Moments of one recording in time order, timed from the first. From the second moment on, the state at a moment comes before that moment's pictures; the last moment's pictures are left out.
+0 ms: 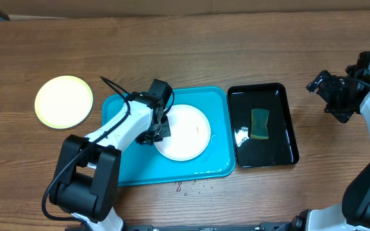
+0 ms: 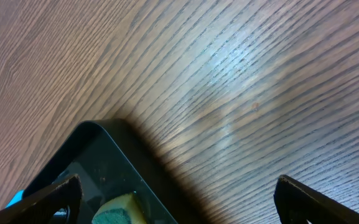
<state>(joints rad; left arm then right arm) -0.35 1.82 1.10 -0.85 -0.08 -0.59 -0.33 1.68 1.26 -0.79 -0.23 0.44</state>
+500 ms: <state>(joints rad) -0.35 1.82 1.10 -0.81 -0.09 -0.59 -0.33 1.68 1.26 -0.79 -0.23 0.44</state>
